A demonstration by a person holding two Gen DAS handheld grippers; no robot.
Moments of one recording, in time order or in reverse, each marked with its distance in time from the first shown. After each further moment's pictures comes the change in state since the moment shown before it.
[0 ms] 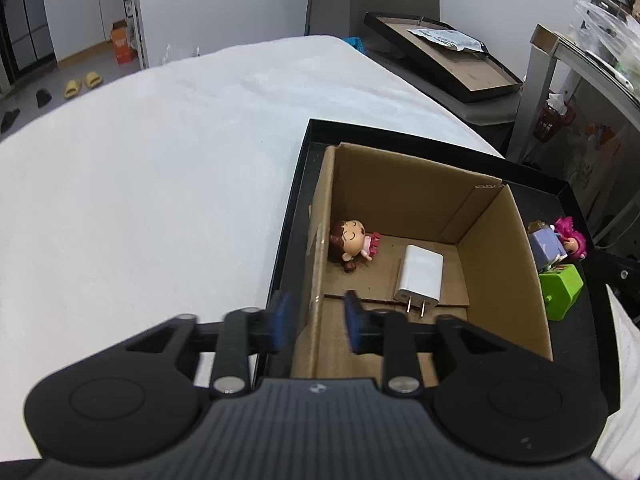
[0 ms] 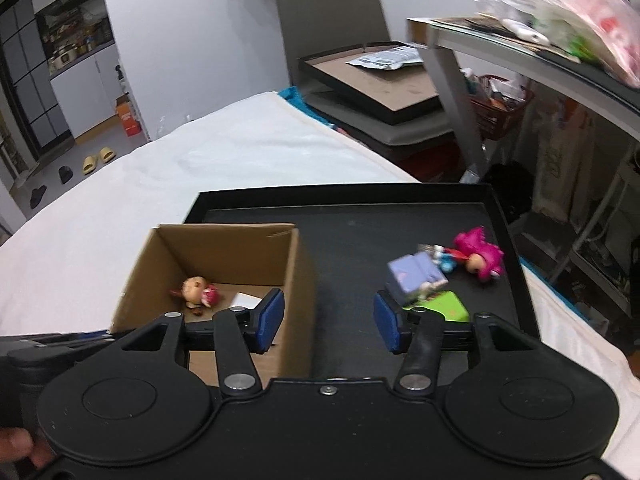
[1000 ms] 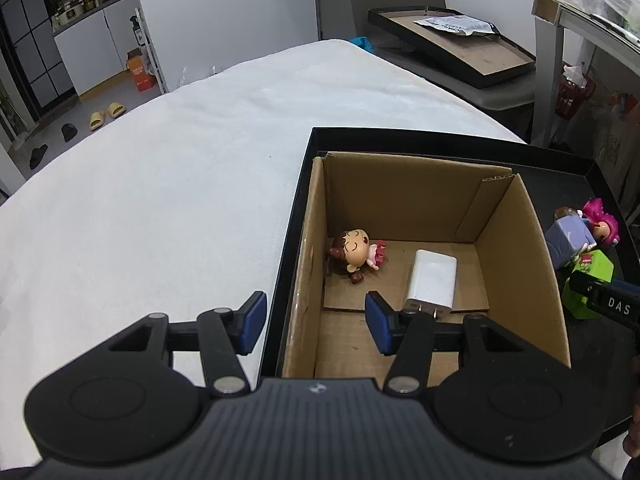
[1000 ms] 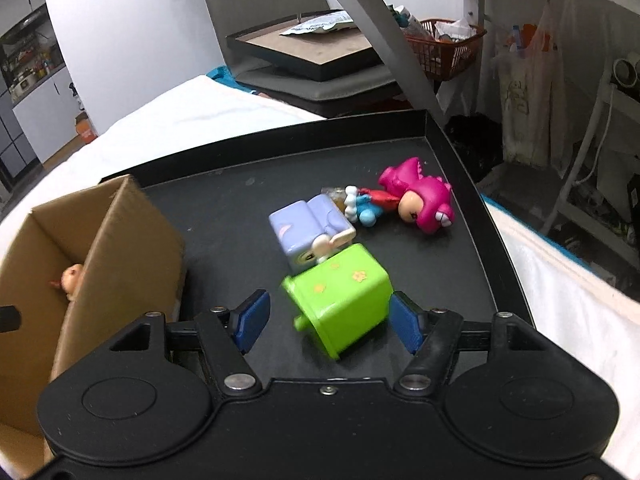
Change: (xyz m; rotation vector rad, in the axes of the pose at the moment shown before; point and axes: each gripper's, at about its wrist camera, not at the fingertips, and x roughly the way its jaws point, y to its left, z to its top) left arm 0.008 -0.033 0.003 0.083 -0.009 0.142; right arm 0.083 -0.078 -0.043 0.094 0.001 -0.054
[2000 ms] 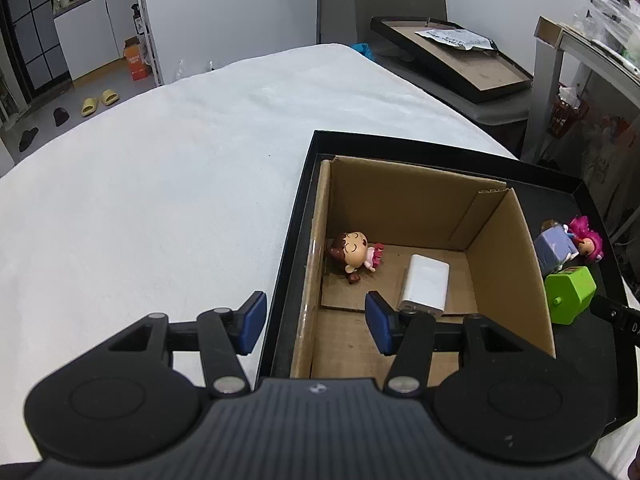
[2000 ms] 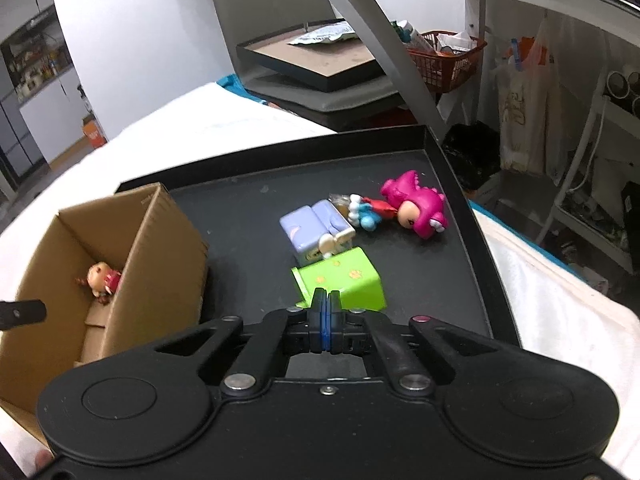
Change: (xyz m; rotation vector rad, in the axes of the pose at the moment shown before) left arm -0.008 0.017 -0.002 -0.063 -0.007 -0.068; right arm -0.034 0.001 0.003 0.005 0.008 0.025
